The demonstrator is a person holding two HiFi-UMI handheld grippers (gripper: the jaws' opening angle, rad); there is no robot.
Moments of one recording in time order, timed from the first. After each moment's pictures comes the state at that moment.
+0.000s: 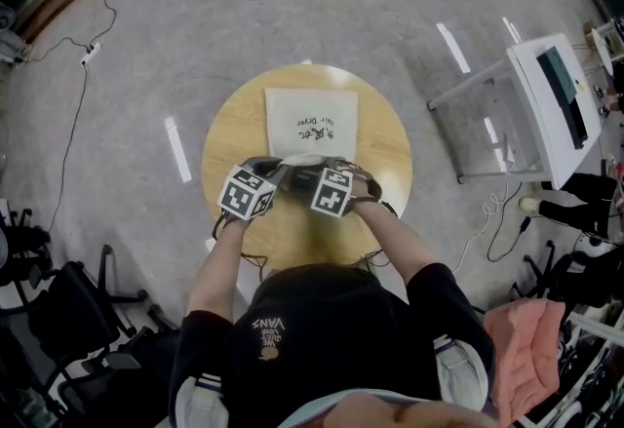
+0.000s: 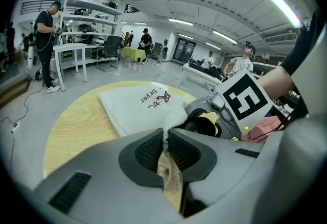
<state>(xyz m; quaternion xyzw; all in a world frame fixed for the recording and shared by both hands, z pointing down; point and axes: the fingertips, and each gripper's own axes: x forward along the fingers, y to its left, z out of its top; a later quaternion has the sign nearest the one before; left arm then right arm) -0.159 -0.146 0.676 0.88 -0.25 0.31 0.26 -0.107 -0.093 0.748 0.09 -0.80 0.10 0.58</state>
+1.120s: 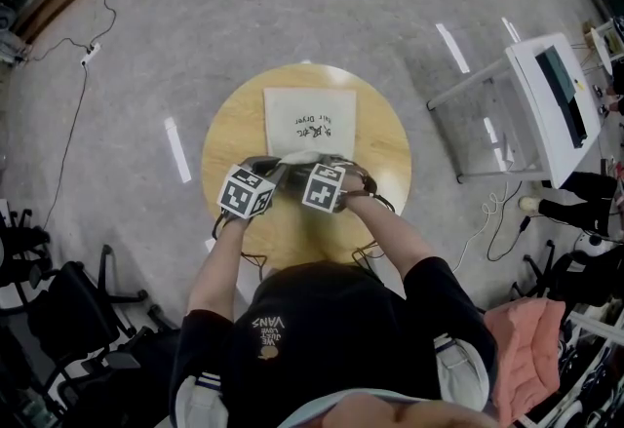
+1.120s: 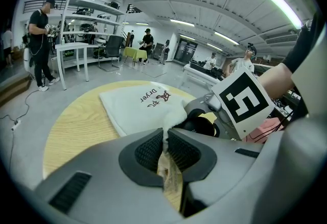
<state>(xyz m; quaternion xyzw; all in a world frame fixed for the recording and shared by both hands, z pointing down) -0.159 -0.147 0.678 0.88 -0.25 0.31 0.27 -0.108 -0.097 0.753 0.08 -0.78 0.11 0.62</state>
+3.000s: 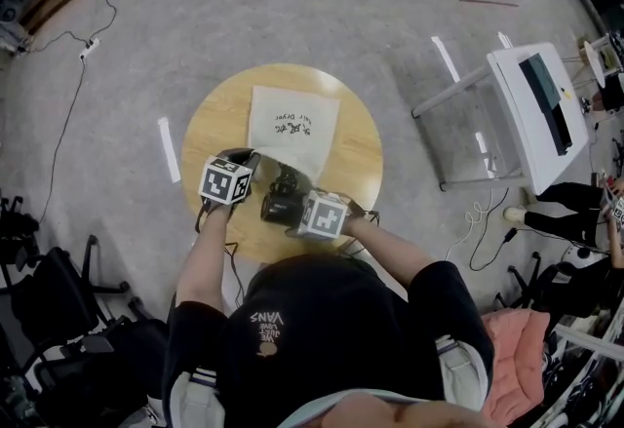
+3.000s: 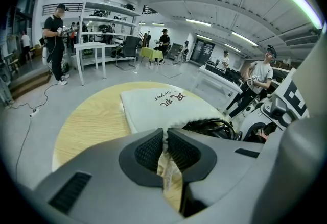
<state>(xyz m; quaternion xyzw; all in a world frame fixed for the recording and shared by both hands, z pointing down) -0.153 -0.145 0.667 0.84 -0.34 0.31 0.29 -0.102 0.023 0.673 -0.01 -0.87 0.18 0.47</state>
